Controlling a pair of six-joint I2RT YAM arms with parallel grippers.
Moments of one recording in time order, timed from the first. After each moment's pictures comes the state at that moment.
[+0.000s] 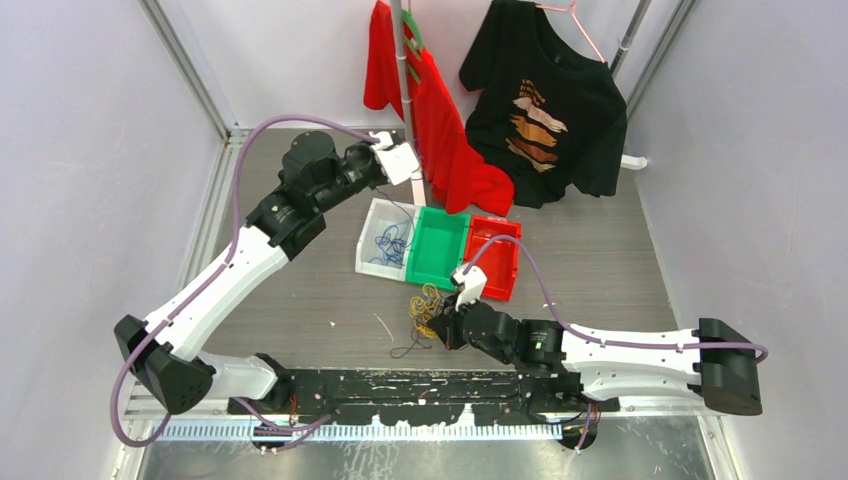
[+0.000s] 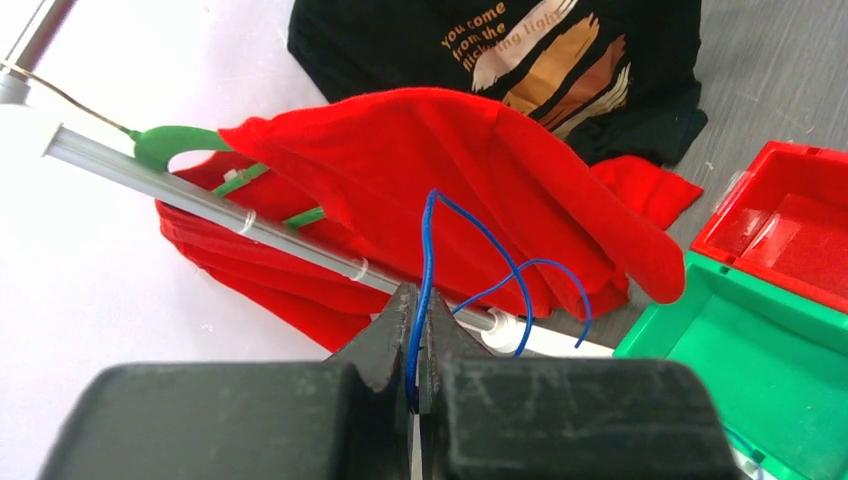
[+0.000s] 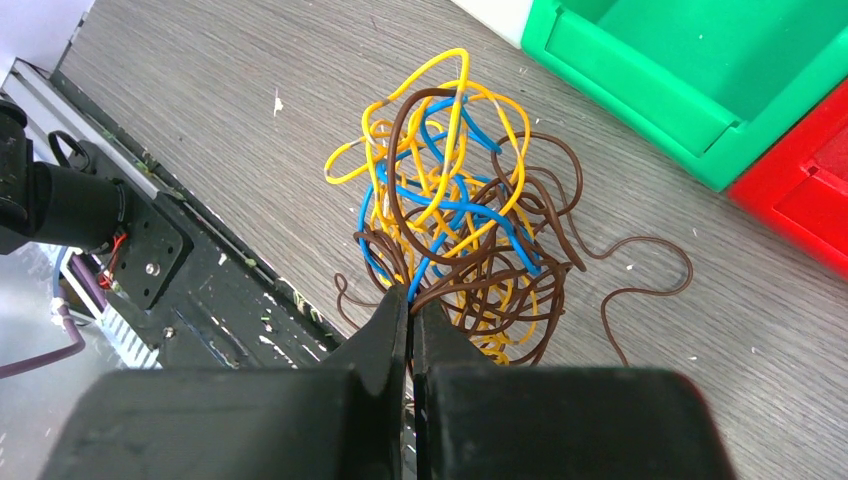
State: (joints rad) left arm -0.65 1.28 1.37 -0.11 0.20 0.74; right arm 1.30 0.95 0.44 0.01 0.41 0.68
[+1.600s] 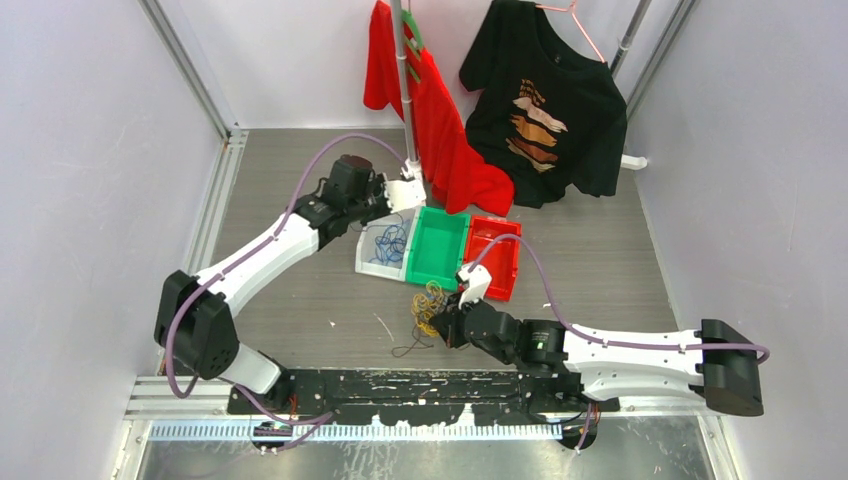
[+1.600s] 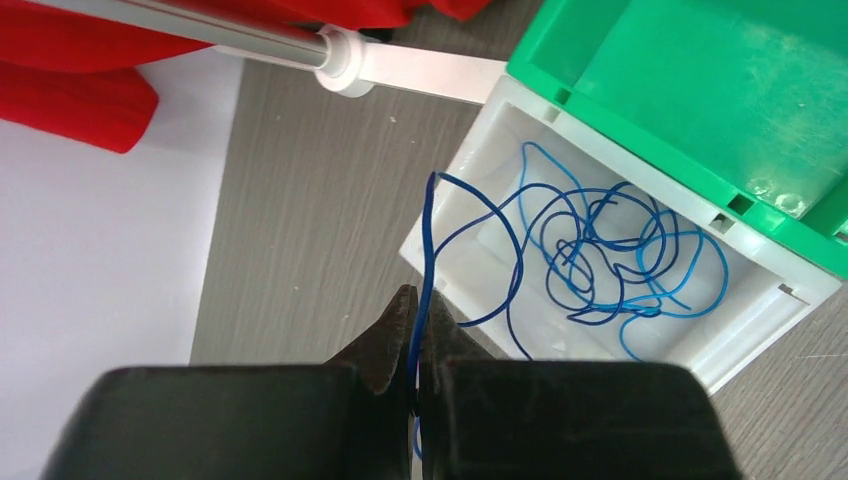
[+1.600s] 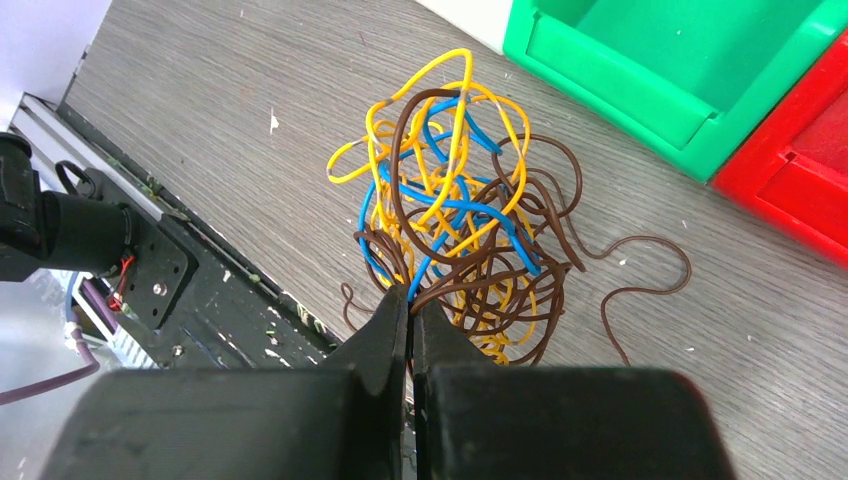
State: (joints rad) left arm -0.57 1.48 1.20 -0.33 0.07 0.81; right arm 1.30 0.94 0.44 0.00 0.44 0.73
